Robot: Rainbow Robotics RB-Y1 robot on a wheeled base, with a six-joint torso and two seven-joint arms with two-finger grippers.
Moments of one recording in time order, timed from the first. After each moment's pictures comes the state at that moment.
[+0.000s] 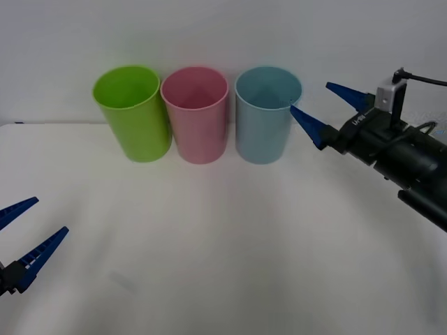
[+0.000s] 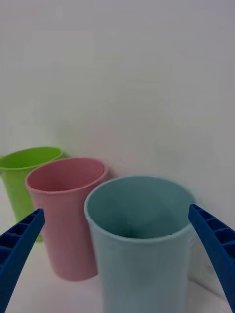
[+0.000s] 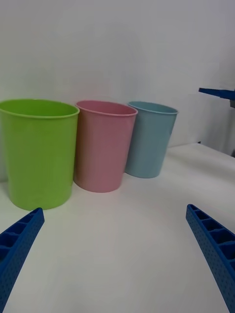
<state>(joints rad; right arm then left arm) -0.19 -0.59 0.03 -1.67 1.09 -0.59 -0.17 0.35 0.40 0.52 -1.66 -0.96 -1.22 0.00</state>
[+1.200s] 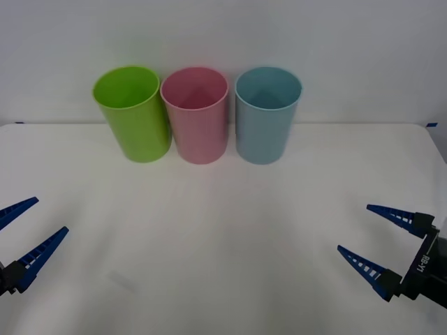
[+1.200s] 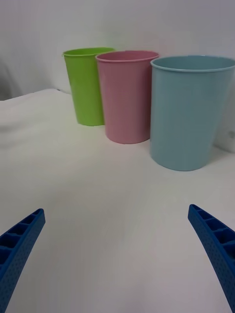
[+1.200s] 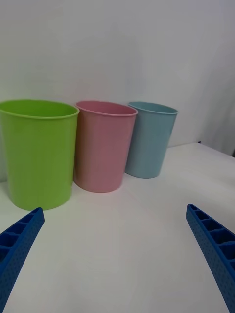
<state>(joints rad) 0.45 -0.62 -0.18 -1.88 1.03 -0.92 0.07 0.35 0.40 0.52 -1.66 -0.96 -1.22 0.00</state>
